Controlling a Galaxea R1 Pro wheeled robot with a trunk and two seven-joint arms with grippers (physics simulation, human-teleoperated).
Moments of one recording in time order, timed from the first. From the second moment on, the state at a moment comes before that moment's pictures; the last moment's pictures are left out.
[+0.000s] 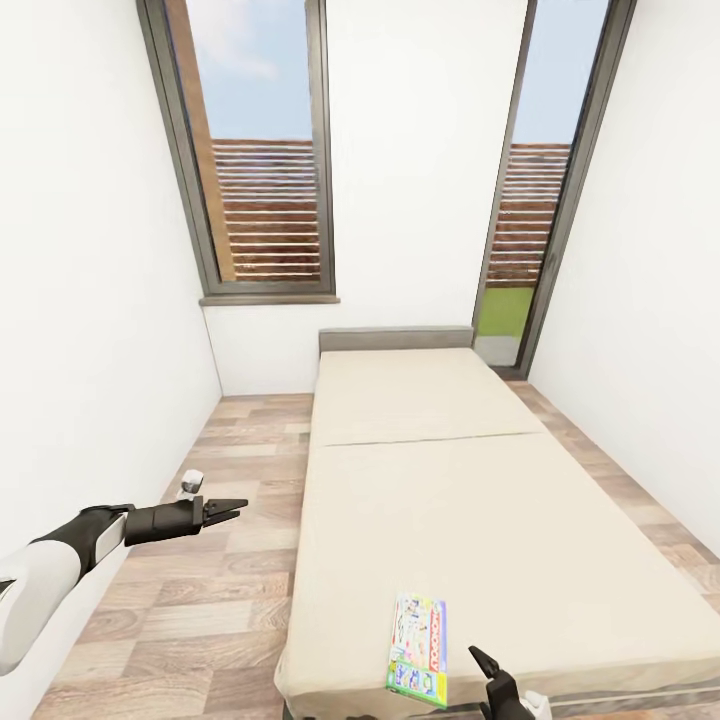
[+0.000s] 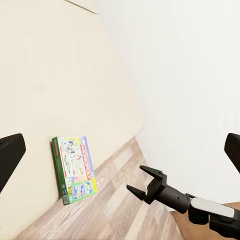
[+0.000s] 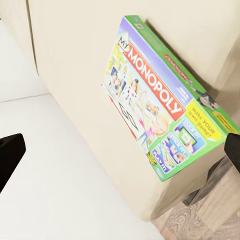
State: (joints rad) left arm -1.00 0.35 0.14 -0.05 -0.02 0.43 -1.39; right arm -0.34 -0.03 -0.55 -0.21 -0.72 0.28 0.62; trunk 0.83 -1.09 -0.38
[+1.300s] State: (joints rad) left arm -1.00 0.34 0.14 -0.05 -0.02 0.43 -1.39; right arm -0.34 -0.03 -0.55 -0.21 -0.72 0.30 0.61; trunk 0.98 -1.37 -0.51
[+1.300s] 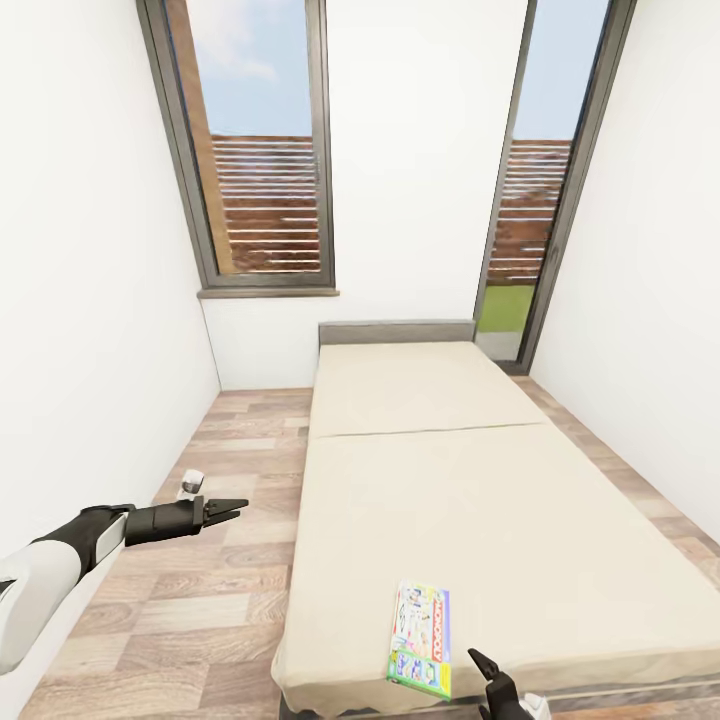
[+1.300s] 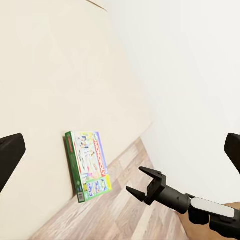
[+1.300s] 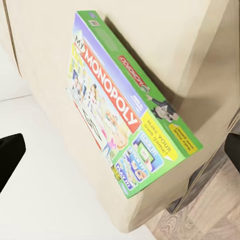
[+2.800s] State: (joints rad) left arm -1.00 0.35 0.14 -0.05 -0.02 0.43 -1.39; right arm -0.42 0.03 -0.53 -0.23 -0.71 0.40 0.43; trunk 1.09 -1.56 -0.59
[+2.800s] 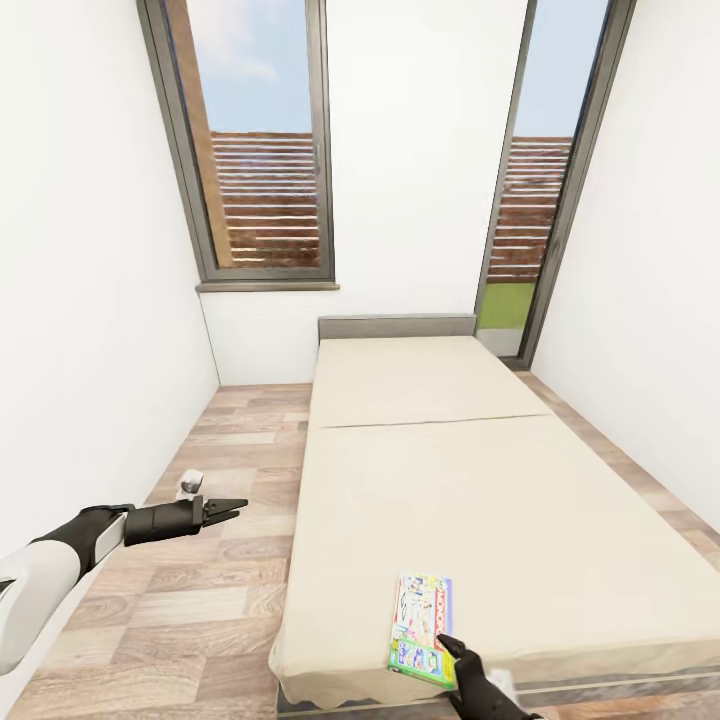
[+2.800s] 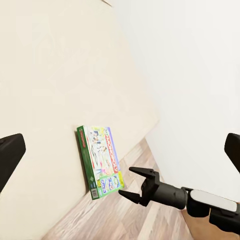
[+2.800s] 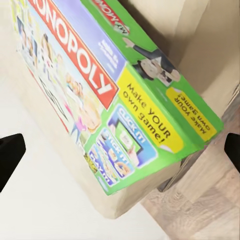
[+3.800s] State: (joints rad) left arm -1.00 0.35 0.14 -0.05 -0.02 0.43 -1.39; right arm -0.42 0.03 -0.48 -0.23 -0.71 0.43 0.43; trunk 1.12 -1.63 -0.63
